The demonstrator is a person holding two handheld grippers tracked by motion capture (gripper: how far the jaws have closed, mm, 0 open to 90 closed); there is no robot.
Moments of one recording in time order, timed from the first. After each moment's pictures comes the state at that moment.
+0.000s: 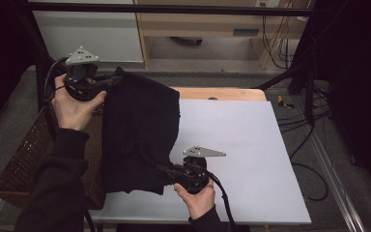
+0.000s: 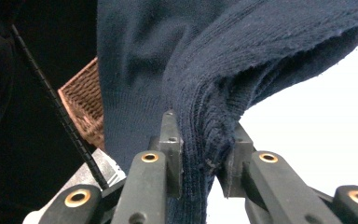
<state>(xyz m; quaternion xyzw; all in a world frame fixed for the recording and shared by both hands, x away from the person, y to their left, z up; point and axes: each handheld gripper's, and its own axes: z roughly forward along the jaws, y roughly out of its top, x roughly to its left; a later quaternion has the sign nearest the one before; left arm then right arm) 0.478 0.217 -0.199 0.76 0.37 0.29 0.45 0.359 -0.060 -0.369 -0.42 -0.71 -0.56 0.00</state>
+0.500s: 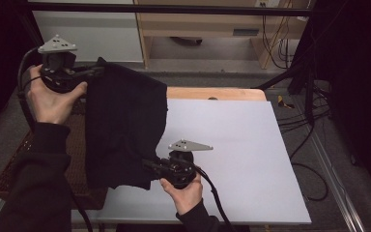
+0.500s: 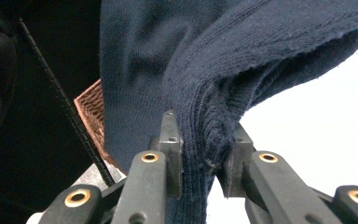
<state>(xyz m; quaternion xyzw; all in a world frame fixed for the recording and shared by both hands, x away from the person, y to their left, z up) 0.473 0.249 -0.173 0.75 0.38 0.30 0.44 0.364 -0.030 -0.350 -0.40 -0.71 -0.57 0.00</state>
